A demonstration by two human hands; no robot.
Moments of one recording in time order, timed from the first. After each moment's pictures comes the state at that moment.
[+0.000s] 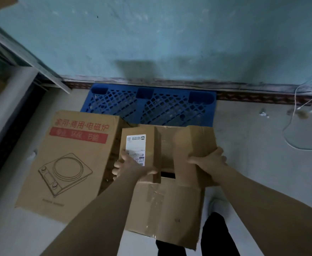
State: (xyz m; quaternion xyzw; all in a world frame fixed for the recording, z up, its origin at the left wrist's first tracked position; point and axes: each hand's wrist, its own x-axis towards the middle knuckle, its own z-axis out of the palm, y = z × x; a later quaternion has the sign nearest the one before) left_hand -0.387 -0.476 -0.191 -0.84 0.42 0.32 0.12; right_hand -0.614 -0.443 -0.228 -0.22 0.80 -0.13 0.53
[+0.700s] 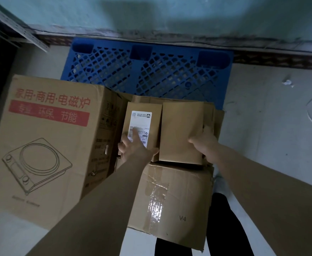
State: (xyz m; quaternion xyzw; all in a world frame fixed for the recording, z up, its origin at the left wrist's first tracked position) left_hand -0.373 -0.522 -0.333 -0.81 0.50 0.28 0.14; right_hand -0.571 -0.513 -0.352 -0.21 0.75 -0.15 0.61
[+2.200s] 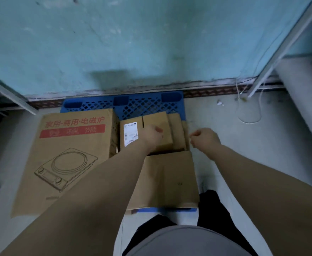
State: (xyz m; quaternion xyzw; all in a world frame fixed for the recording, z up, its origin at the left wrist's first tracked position) left_hand -0.370 -0.425 -0.140 -0.58 0.66 0.47 -0.02; right_hand -0.534 -0.322 -0.143 -0.32 0.83 -0.24 0.38
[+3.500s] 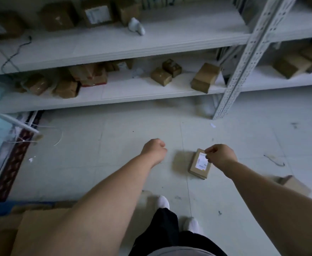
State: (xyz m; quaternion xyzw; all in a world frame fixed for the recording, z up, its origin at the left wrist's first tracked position) left_hand -0.387 0.246 -0.130 0.05 0.90 0.28 0.32; right_hand -0.271 0.433 -0.161 0.44 0.77 -0.45 0.11
